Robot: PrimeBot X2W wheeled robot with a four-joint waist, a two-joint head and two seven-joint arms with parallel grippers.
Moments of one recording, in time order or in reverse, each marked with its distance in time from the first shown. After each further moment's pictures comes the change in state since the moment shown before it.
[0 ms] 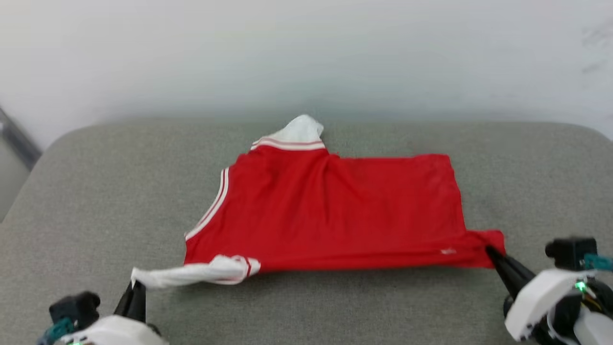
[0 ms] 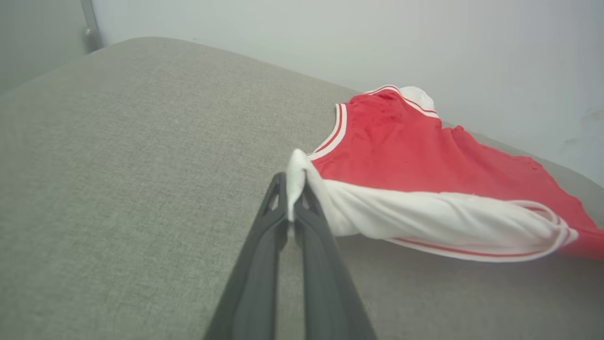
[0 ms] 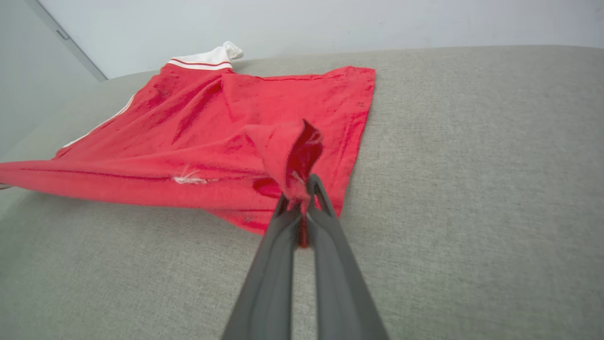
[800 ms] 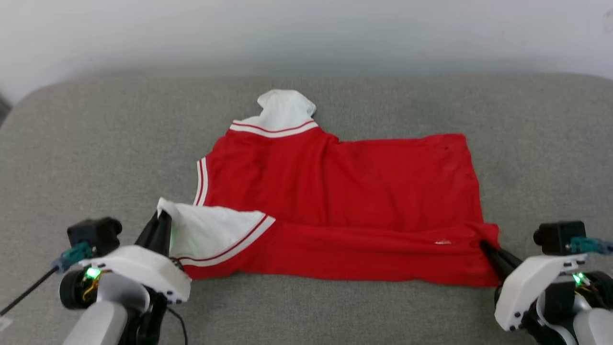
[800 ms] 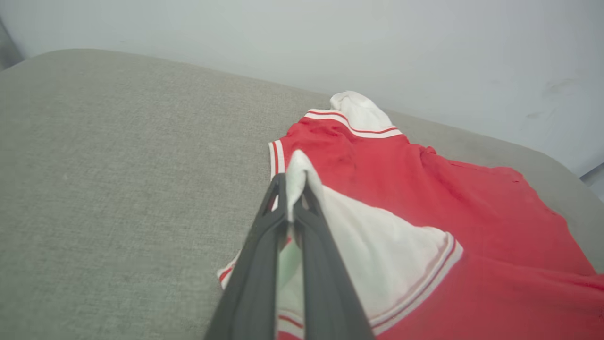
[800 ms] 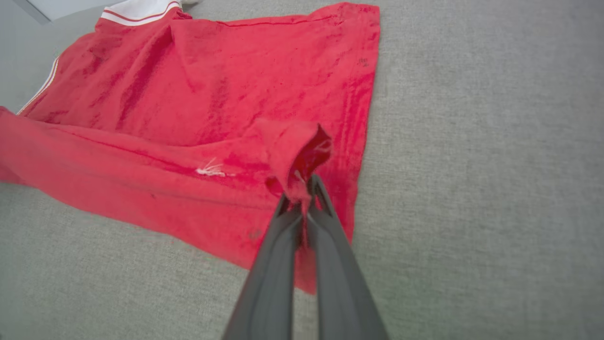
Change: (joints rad) left arm -0.109 0.030 -0.063 -0.253 0.017 0.069 0.183; right arm 0.166 0.198 -0.345 -0.362 -0.314 -0.001 0.404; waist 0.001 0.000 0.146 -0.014
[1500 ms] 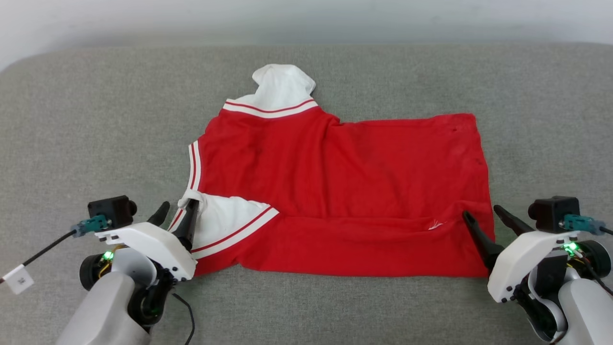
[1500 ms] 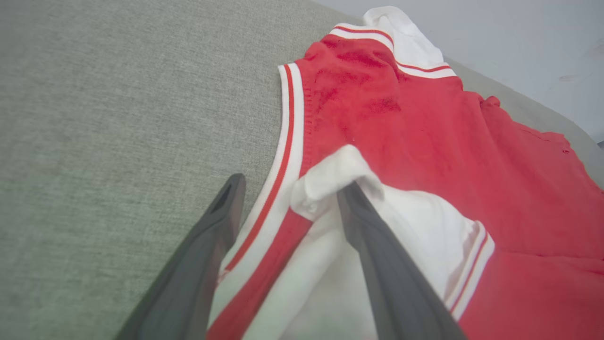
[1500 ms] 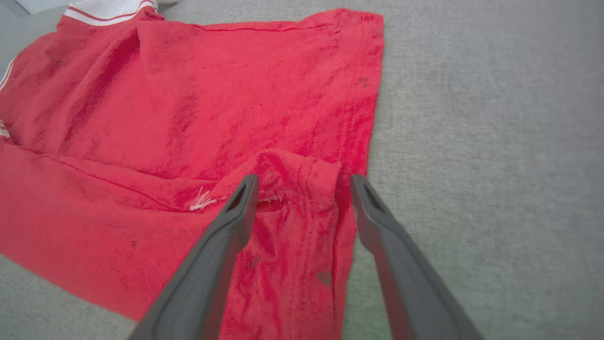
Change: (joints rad) left arm -0.247 -0.079 -0.044 0.450 -0.070 -0.198 -0.010; right arm -0.180 -0.033 0.107 0.212 -0.002 0.000 -0.186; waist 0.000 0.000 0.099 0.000
